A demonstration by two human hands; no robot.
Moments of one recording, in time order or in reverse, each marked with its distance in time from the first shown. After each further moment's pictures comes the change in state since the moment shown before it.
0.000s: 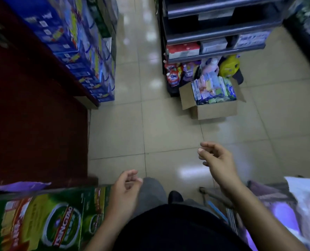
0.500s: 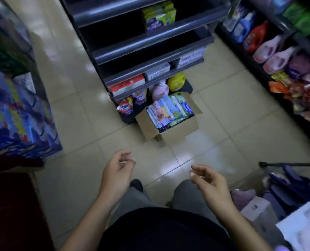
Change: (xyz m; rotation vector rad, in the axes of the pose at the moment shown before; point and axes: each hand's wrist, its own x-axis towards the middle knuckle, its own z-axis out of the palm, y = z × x) left_hand 0.317 0.248 0.130 0.098 -0.344 0.216; right_hand 0.184 -0.105 -0.009 0.124 0.335 0.095
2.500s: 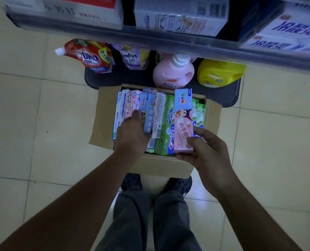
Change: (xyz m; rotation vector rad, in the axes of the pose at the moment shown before) left_hand 0.512 -0.124 0.429 0.492 0.212 -0.289; right_hand 0.682 0.086 0.010 -0.092 -0.558 0.279
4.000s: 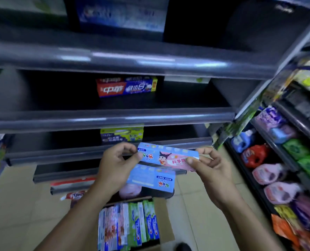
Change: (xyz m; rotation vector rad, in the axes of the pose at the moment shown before) left_hand -0.178 0.254 -0.399 -0.938 0.105 0.693; right_hand -0.302 -0.351 -0.016 0.155 0.073 -0.800
